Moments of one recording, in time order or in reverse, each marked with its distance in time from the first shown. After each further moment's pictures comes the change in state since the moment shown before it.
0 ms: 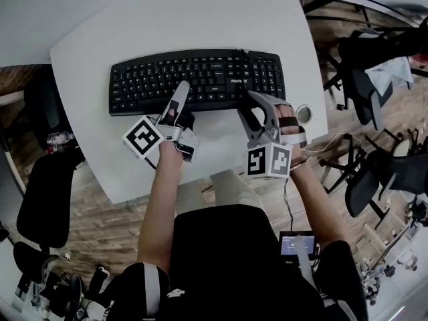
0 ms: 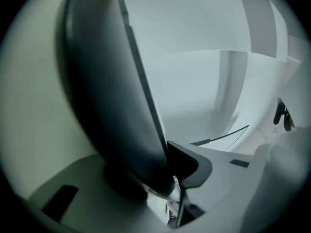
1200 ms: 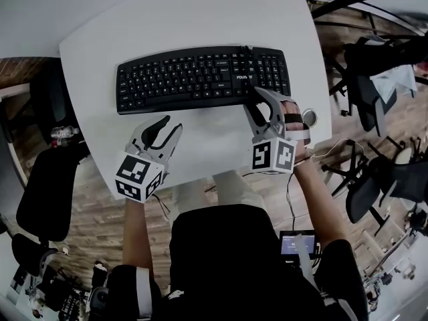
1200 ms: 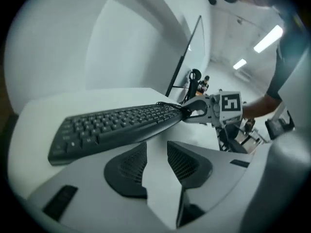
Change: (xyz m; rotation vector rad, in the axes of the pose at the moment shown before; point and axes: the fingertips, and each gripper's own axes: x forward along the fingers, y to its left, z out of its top) left arm -0.097 -0.012 -0.026 1.131 0.546 0.164; right arm 0.011 -0.009 -0.002 -0.013 -0.023 -0.016
